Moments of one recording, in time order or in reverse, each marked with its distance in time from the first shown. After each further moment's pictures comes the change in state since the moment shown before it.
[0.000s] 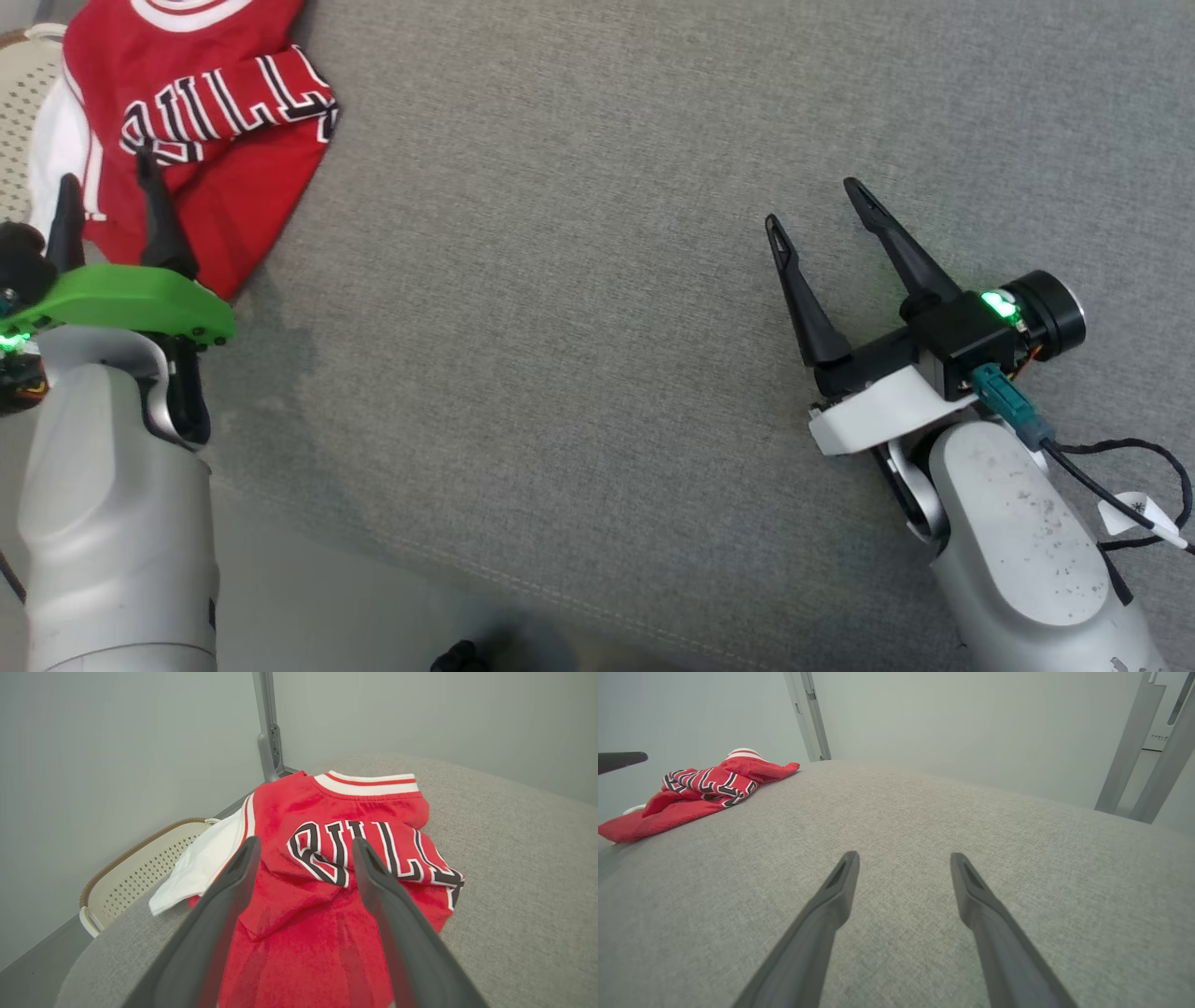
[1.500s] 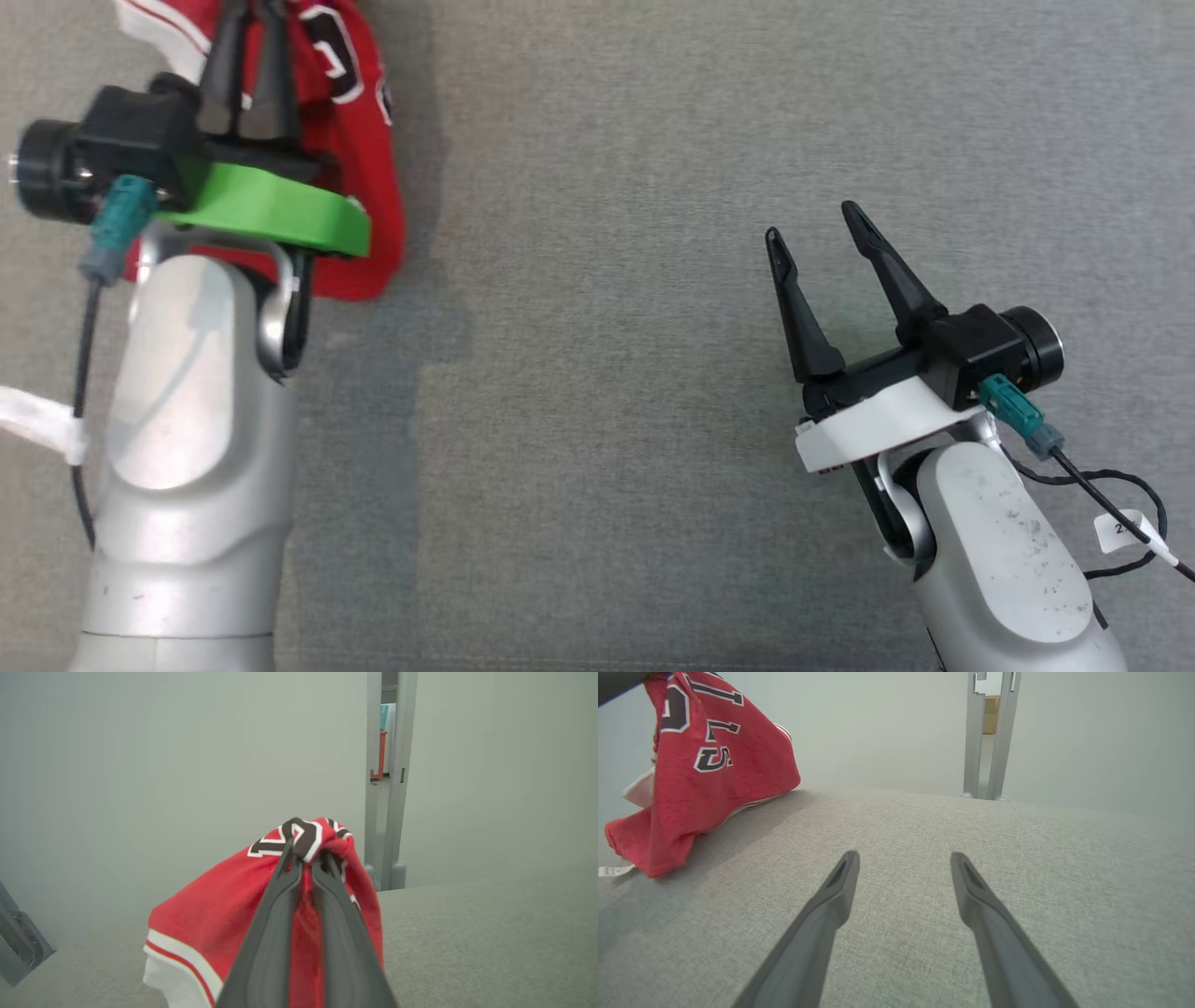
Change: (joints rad) left arm -0.044 -0.016 -0.314 -0.369 0.127 -0.032 0.000; right arm 0.037 0.060 -0.032 0.003 0.097 0.000 -0.001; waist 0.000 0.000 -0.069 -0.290
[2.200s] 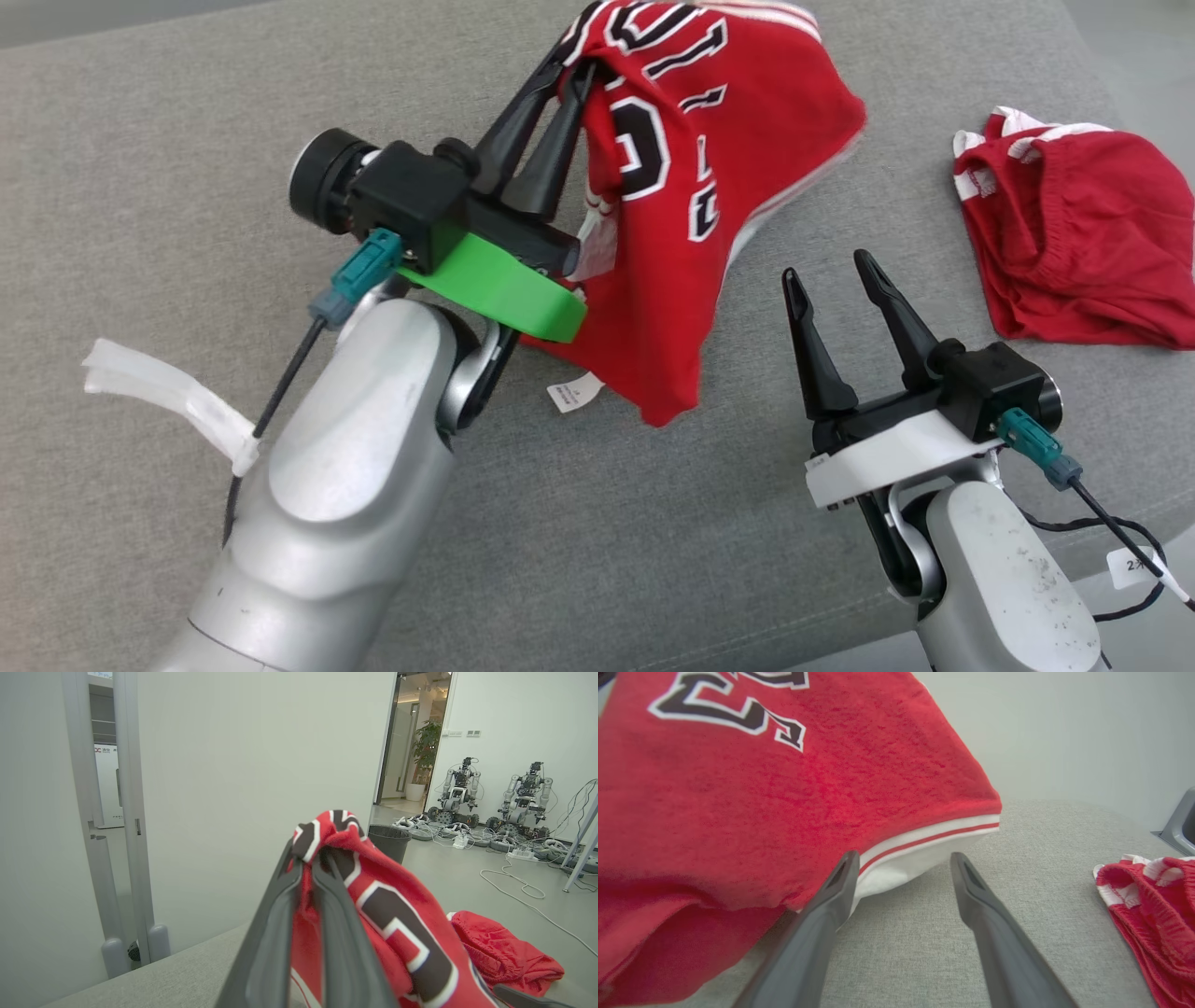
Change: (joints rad) left arm 0.014 -0.046 -0.407 -0.090 -0.222 0.027 0.000; right arm 0.077 0.001 -0.017 -0.002 0.097 0.000 0.000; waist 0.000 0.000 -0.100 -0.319
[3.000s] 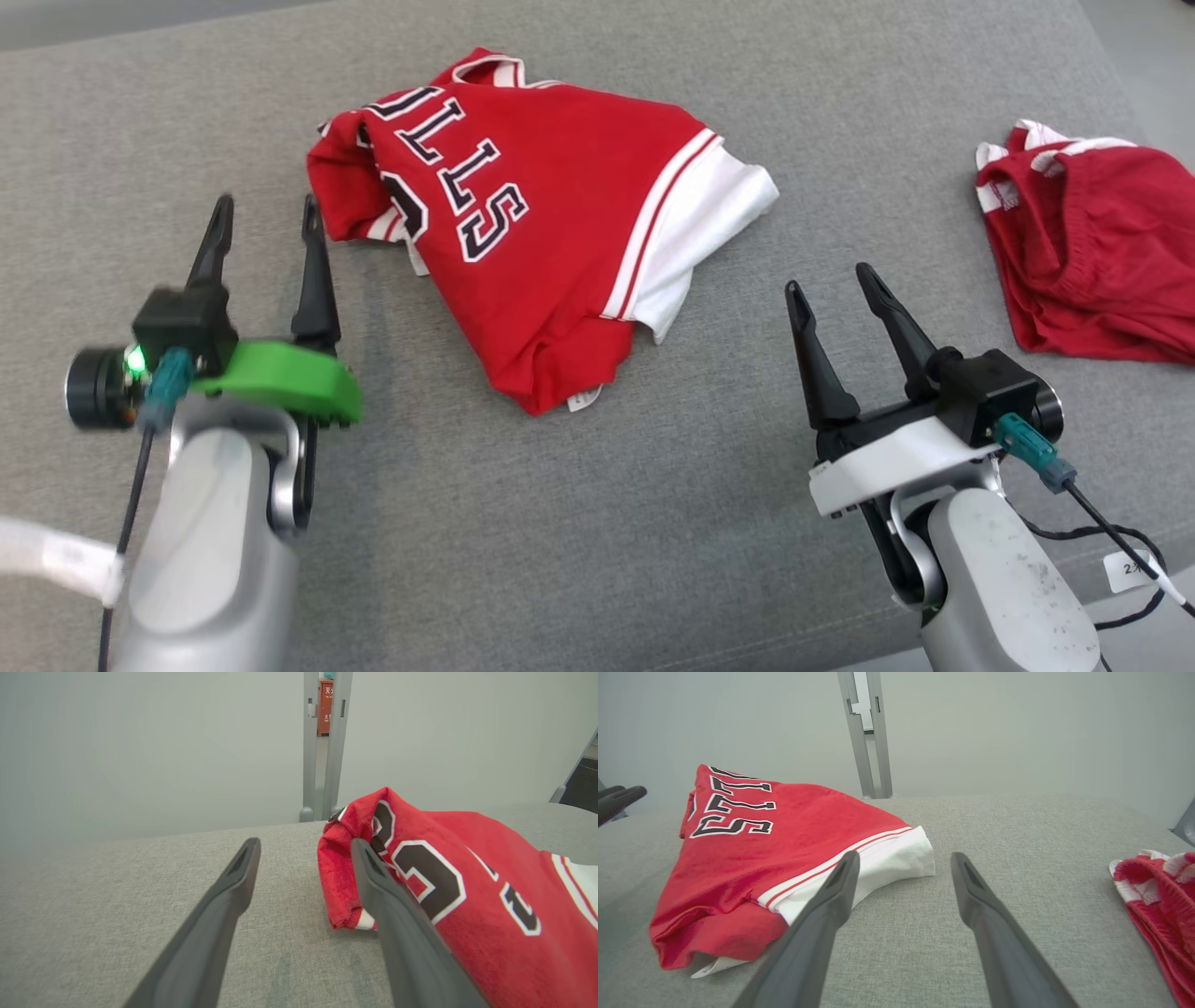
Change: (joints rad) left arm 0.233 0.098 0.361 0.155 0.137 0.111 0.000; right arm 0.006 0.001 -0.008 0.029 -0.012 0.000 0.000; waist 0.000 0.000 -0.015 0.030
